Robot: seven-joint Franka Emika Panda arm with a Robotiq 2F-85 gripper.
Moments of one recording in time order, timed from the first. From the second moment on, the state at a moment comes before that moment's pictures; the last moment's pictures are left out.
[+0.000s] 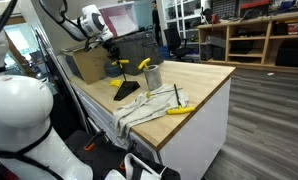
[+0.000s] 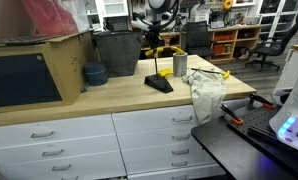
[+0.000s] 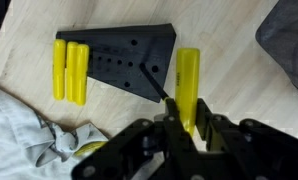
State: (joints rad) arm 0.30 0.29 0.09 -1.92 -0.21 2.39 1.85
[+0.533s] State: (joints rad) arm 0.35 0.29 0.08 -1.94 -0.40 2.40 2.10
